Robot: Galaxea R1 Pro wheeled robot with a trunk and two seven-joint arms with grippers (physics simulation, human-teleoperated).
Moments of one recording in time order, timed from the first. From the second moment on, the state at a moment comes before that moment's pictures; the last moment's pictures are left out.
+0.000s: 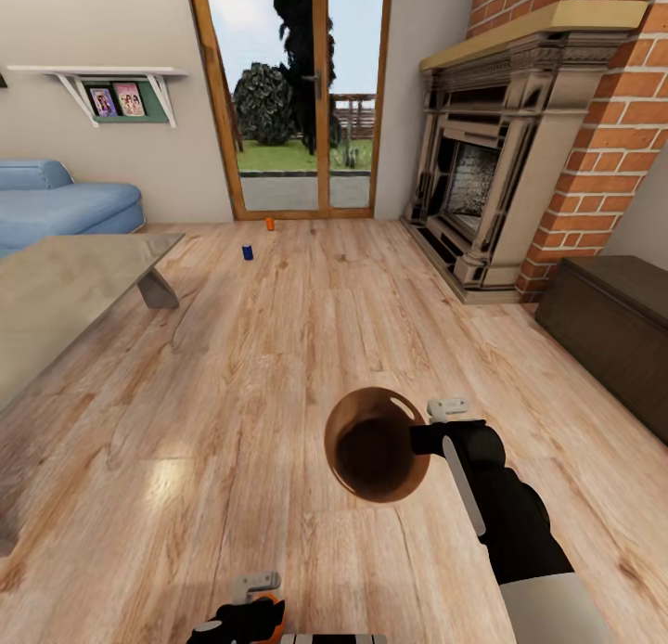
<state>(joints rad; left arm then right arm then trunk) -0.35 -0.10 -0.06 -0.45 0.13 0.13 0.01 -0.56 0.05 0.09 -1.38 0.01 1.05 -0.05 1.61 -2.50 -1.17</state>
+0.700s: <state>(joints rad) -0.35 -0.10 -0.06 -0.45 0.13 0.09 0.01 -0.56 0.05 0.09 -1.37 0.01 1.05 -0.05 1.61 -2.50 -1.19</state>
